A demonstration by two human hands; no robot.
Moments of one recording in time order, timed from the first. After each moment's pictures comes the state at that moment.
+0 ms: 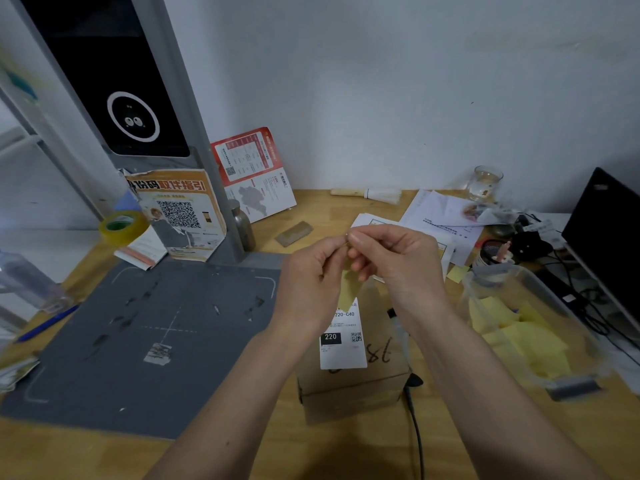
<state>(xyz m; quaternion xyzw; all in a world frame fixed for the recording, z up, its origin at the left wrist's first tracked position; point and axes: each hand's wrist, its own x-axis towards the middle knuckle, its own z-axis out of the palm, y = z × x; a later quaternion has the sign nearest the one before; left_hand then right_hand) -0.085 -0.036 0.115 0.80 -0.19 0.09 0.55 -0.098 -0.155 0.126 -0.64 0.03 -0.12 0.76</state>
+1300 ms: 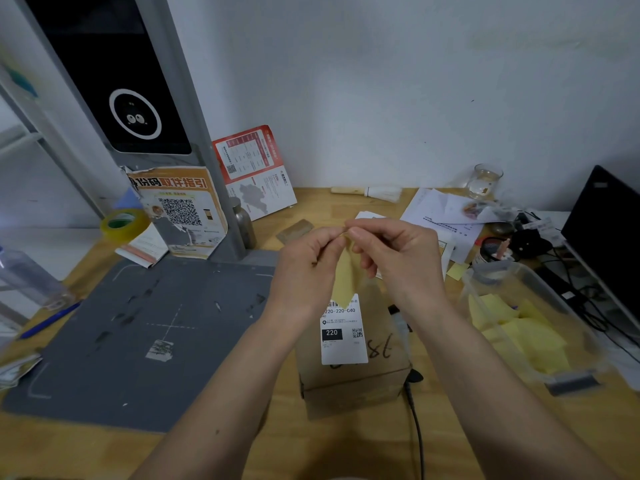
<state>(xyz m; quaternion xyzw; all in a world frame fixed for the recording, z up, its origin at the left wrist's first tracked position) -0.083 -0.030 0.122 0.80 -0.15 0.05 0.58 -0.102 -0.153 0.130 -0.71 0.00 -0.18 0.68</state>
